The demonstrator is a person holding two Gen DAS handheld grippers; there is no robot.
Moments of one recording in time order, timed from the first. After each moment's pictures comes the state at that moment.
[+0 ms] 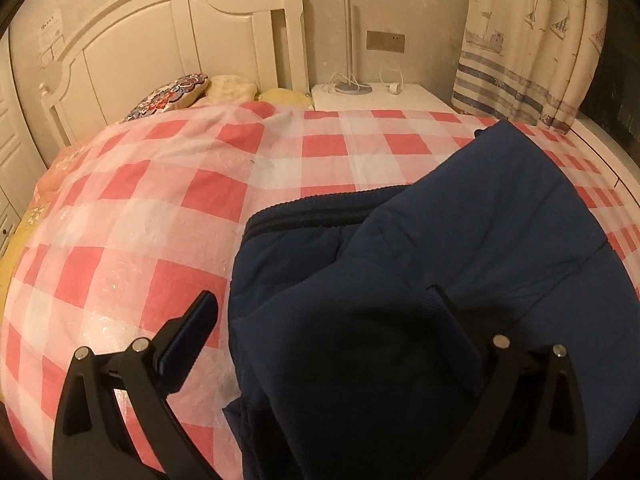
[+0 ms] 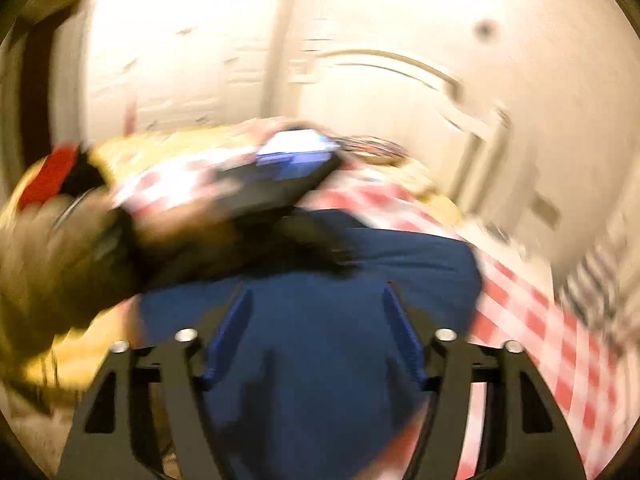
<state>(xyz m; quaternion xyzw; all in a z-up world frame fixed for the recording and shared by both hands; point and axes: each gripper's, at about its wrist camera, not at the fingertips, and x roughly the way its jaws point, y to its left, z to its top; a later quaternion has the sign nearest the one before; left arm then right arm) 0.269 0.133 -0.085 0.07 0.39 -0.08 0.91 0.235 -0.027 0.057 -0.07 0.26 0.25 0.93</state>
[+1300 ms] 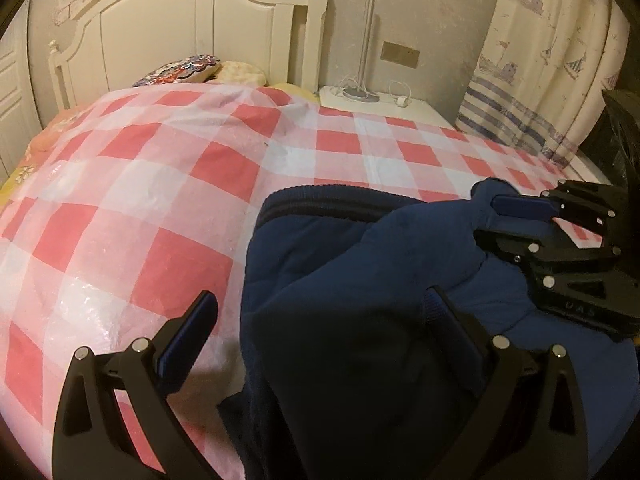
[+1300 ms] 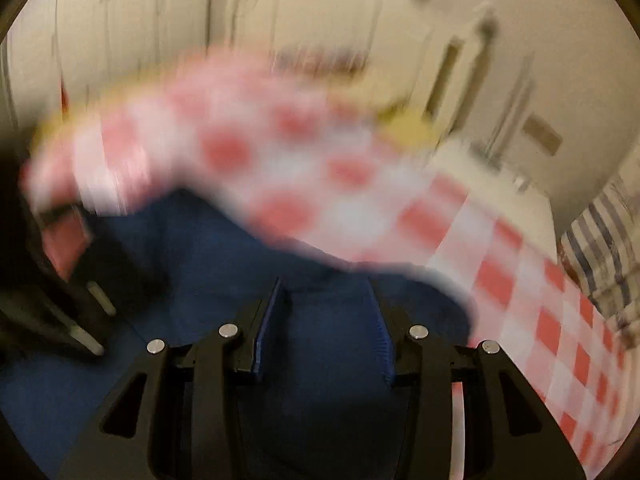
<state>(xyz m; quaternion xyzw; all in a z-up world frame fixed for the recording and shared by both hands) 0.275 0.159 -0.098 -0.01 0.40 -0.09 0.91 0.373 0.008 -0.027 -0.14 0.39 0.22 0.88</state>
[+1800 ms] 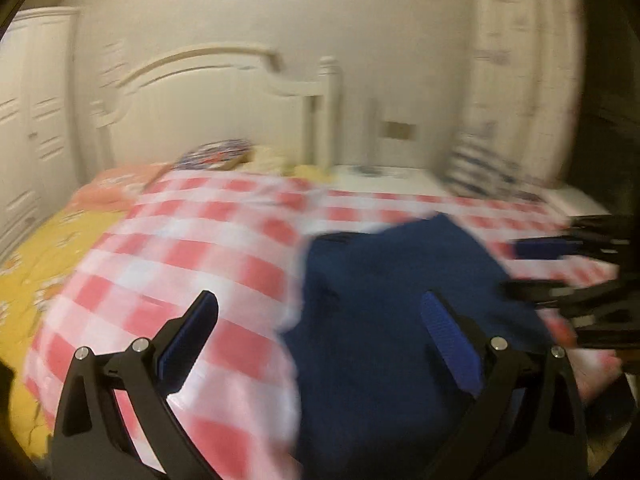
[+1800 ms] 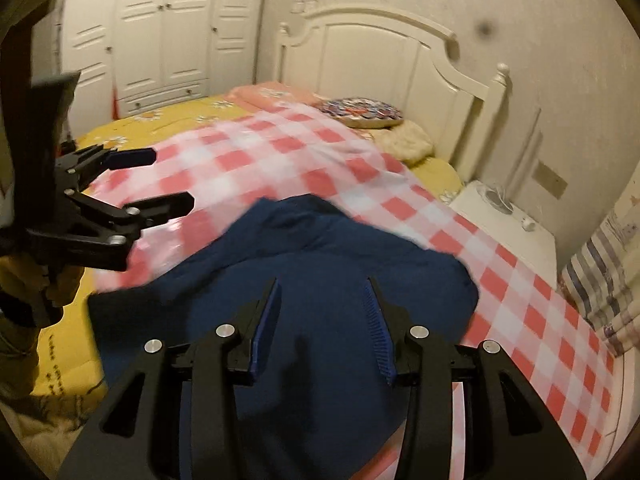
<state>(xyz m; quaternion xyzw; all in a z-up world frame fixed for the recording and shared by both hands) 0.097 0.172 -0.004 0.01 0.26 -0.08 0.96 0.199 -0.002 0.055 -0.13 0.31 0.29 0.90</state>
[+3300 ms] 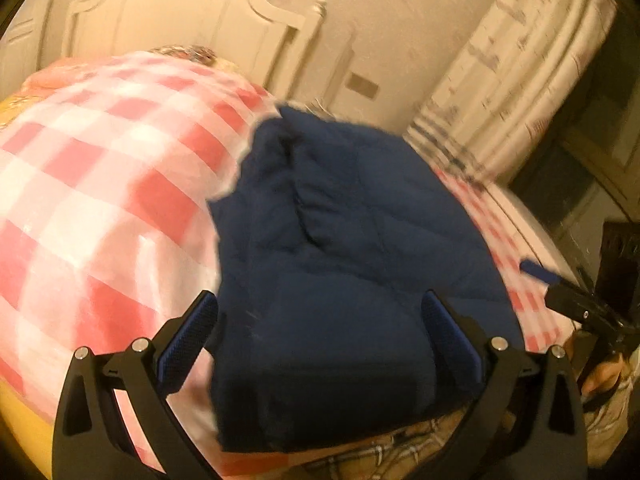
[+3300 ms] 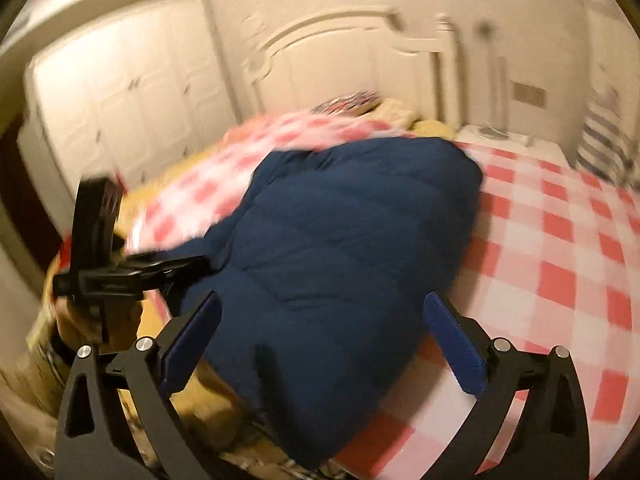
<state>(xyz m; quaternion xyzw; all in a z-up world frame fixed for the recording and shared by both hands) 0.087 0.204 -0.075 -0.14 0.35 -0.15 0.91 0.141 -0.092 0.004 0.10 0.33 0.28 0.89</state>
